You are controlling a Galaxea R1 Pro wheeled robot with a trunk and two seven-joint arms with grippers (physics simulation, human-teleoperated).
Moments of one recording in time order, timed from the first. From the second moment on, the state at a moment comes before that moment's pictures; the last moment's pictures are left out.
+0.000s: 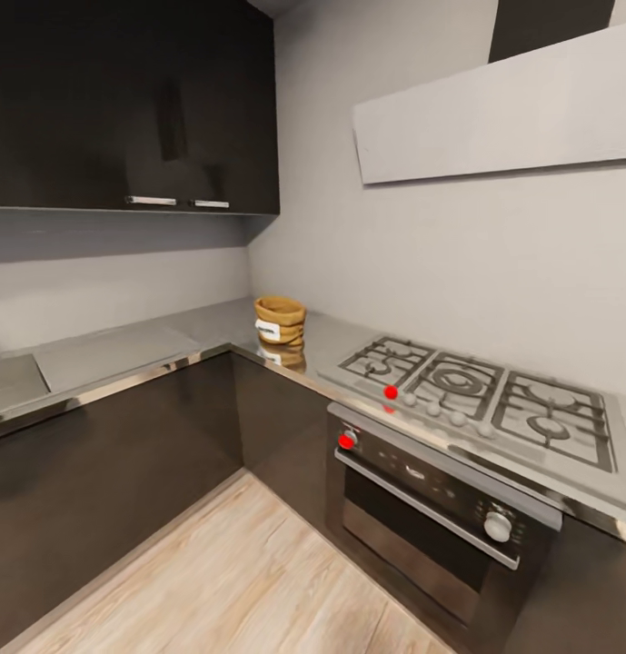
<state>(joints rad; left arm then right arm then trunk) 0.00 -0.03 0.04 -0.03 0.19 -0.08 0.00 -0.15 -0.07 0.03 0.03 0.02 -0.11 0.02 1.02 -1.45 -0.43</state>
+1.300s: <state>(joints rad) 0.00 -0.03 0.04 -0.03 0.18 -0.09 0.00 -0.15 -0.07 0.03 0.03 0.02 -0.12 0.02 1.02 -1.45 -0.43</state>
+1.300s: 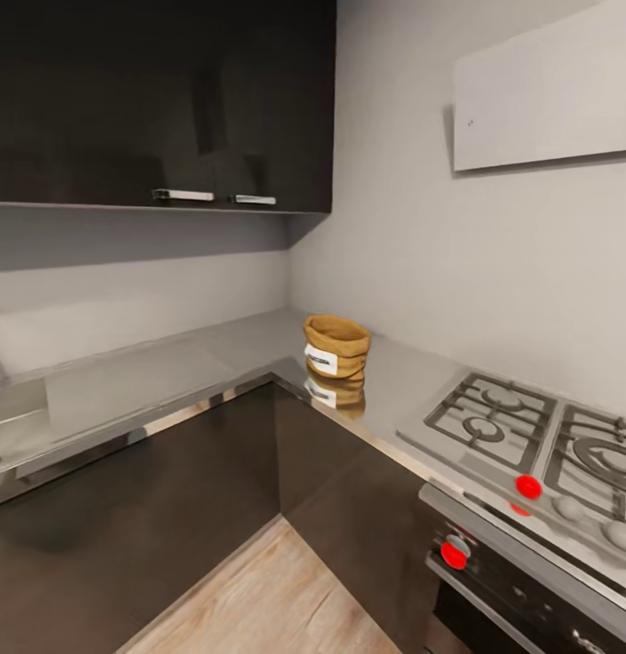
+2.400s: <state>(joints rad) 0.00 -0.03 0.05 -0.03 0.18 -0.09 0.00 -0.15 -0.07 0.03 0.03 0.02 -0.12 0.01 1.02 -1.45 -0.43</state>
